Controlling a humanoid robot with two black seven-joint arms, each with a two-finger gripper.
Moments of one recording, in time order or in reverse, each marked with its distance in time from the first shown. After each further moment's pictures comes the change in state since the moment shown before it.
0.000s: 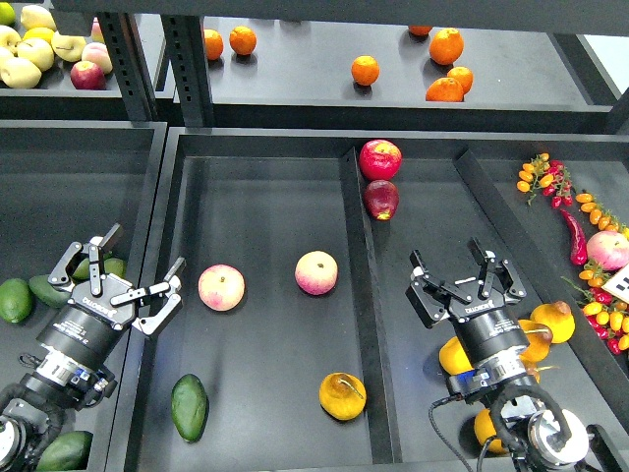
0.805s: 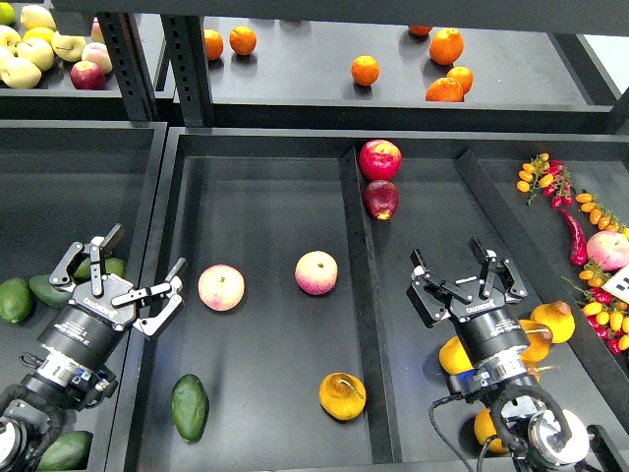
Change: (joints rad) left arm 0.000 0.000 0.006 0.000 0.001 -0.009 0.000; right arm 0.000 0.000 0.002 0.000 0.000 0.008 0.000
